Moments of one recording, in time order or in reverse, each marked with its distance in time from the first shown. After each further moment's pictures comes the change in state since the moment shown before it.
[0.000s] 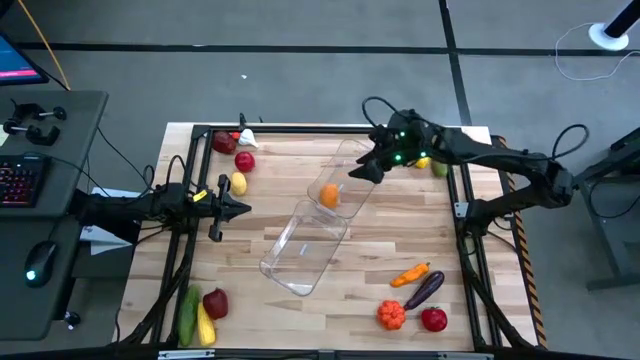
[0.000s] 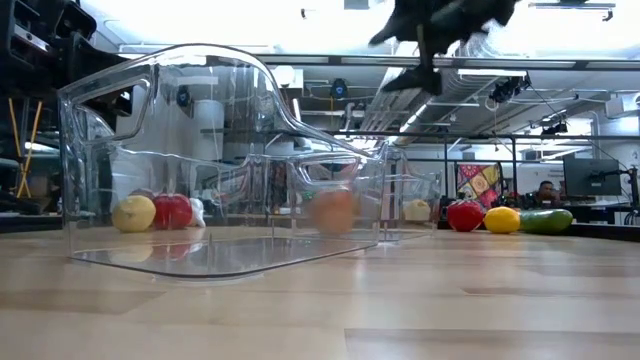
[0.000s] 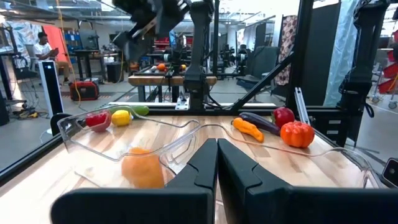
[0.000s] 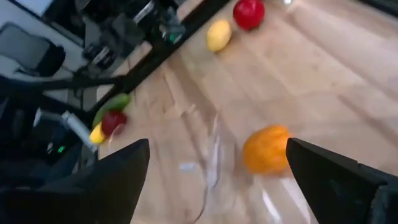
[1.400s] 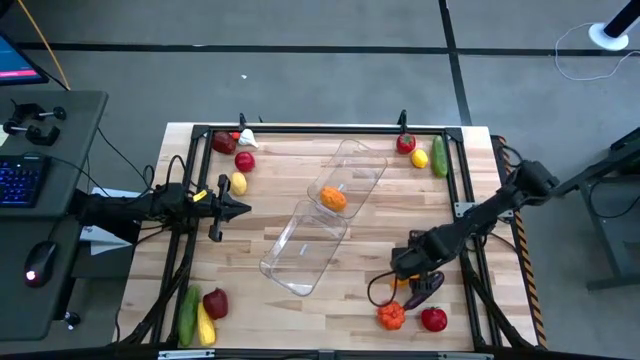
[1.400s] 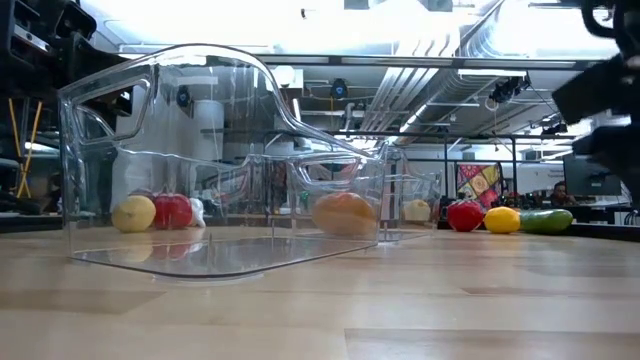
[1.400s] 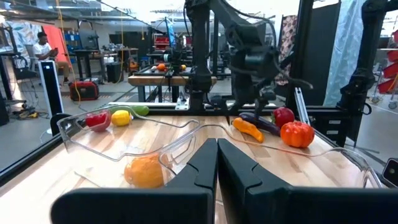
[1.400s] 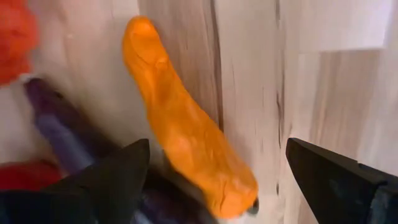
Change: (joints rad) left arm 0.000 0.000 0.000 0.000 0.000 0.000; right arm 0.929 0.207 -0.321 -0.363 0.271 0.140
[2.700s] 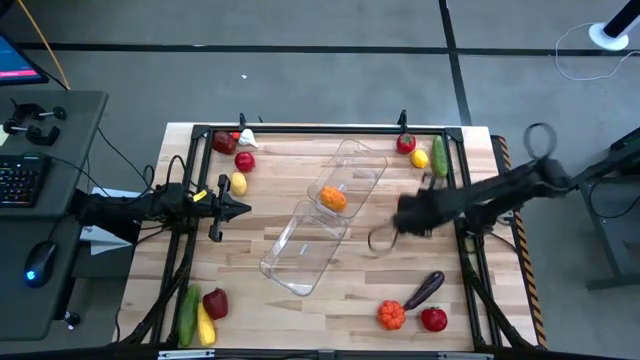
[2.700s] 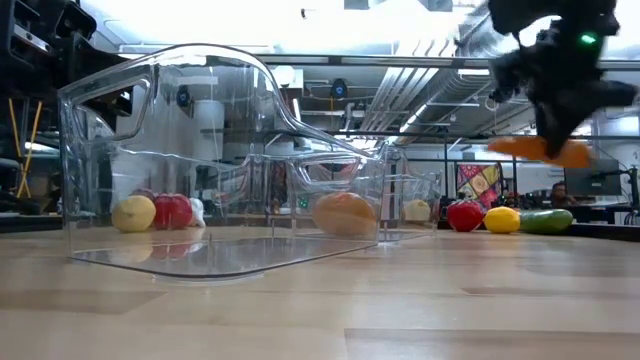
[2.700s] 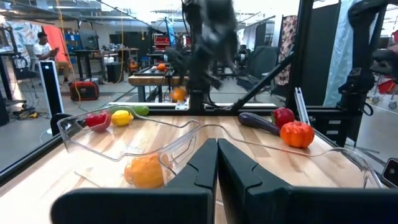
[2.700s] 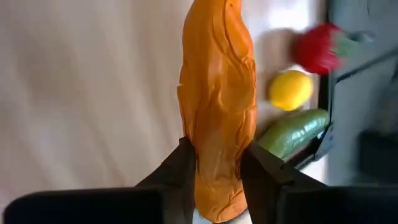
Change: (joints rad) left arm 0.000 0.000 0.000 0.000 0.000 0.000; right arm -0.351 -0.200 0.140 -0.541 0.625 -0.133
